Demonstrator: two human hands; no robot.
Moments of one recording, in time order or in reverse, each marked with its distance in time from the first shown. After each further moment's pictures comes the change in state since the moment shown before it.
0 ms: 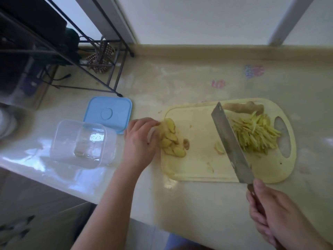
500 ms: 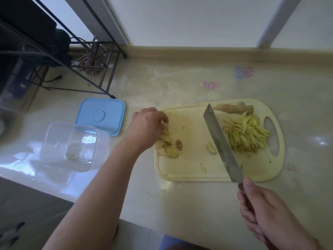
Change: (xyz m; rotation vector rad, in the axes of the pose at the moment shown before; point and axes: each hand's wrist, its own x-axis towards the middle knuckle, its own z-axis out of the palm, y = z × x) left_hand 0.058 0.036 -0.007 0.157 -0.386 0.058; right_hand -0.005 -0.007 0.003 -0.006 -0.030 -0.003
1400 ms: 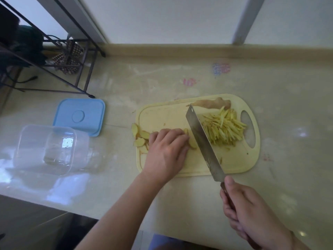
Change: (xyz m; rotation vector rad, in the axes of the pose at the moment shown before) left_hand -0.050 0.062 0.095 -0.043 0.359 0.349; right_hand -0.010 0.010 -0.008 0.040 -0.057 0.048
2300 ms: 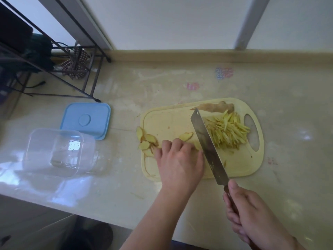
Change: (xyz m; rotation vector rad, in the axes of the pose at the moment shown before) left_hand -0.001 0.058 -0.005 0.167 -0.085 -0.441; right_hand 0.001 0.006 0.003 -0.031 0.045 -0.007
